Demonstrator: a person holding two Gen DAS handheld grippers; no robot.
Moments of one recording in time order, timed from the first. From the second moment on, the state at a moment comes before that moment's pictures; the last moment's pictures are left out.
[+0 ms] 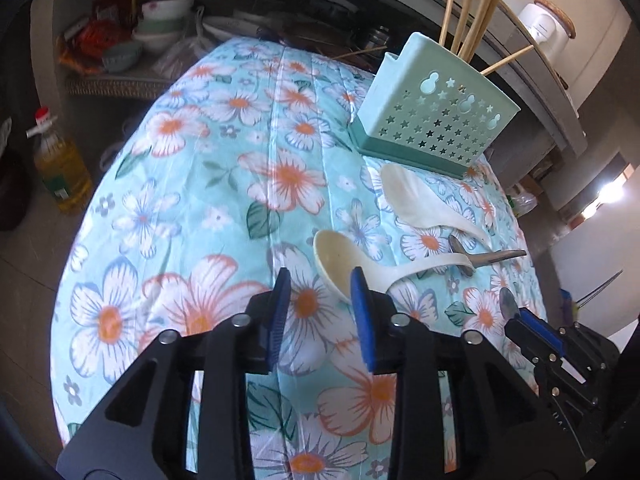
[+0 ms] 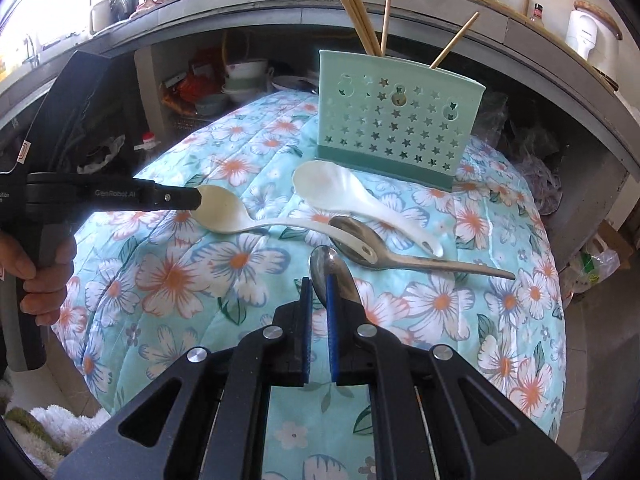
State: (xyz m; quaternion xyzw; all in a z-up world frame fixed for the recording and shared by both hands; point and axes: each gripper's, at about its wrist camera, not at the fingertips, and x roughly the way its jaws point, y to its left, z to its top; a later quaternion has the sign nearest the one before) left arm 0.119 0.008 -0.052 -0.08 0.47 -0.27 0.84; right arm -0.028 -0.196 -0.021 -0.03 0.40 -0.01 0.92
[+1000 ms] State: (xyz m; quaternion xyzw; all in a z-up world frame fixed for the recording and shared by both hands) left arm 0.136 0.004 -0.059 -0.13 0.48 -0.23 0.83; right arm -0.036 -0.215 0.000 0.02 0.34 -0.02 0.94
